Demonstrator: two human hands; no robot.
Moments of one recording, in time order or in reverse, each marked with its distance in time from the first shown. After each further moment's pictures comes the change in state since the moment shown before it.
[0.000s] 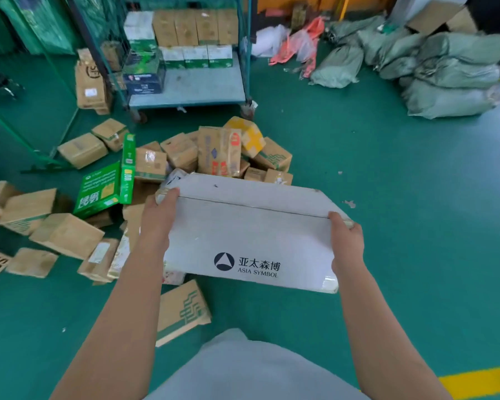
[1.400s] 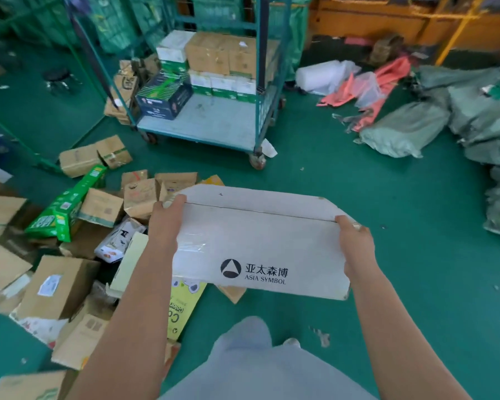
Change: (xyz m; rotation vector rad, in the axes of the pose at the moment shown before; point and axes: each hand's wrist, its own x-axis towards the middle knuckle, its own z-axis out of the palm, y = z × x) left_hand 0.275 0.315 0.687 -0.091 0.351 -0.181; right_hand 0.767 -0.507 0.107 -0.267 -0.373 -0.075
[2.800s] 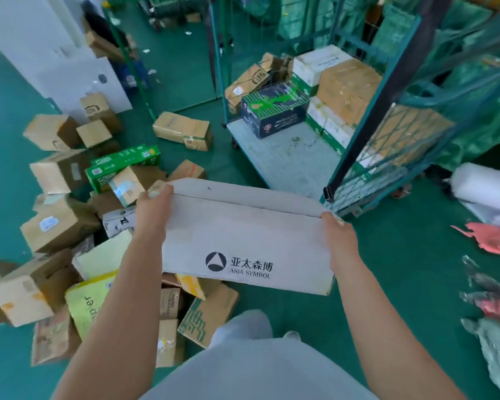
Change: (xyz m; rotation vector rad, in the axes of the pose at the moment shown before) left_hand 0.335 0.316 0.331 -0.272 0.749 -0.278; right_hand 0.559 -0.450 0.400 -0.462 -0.701 -0.142
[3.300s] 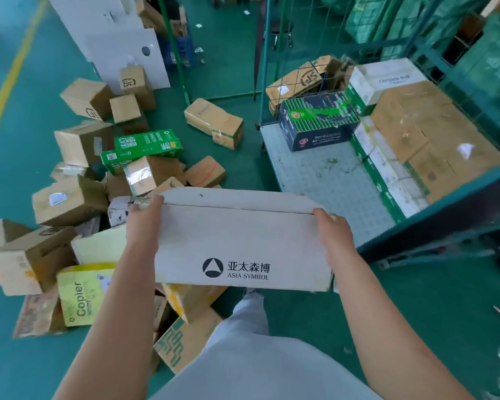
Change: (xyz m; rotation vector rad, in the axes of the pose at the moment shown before) left_hand 0.144 0.041 0.087 -0.130 0.224 -0.207; right_hand 0.190 -0.140 0.137 -0.320 -0.264 -0.085
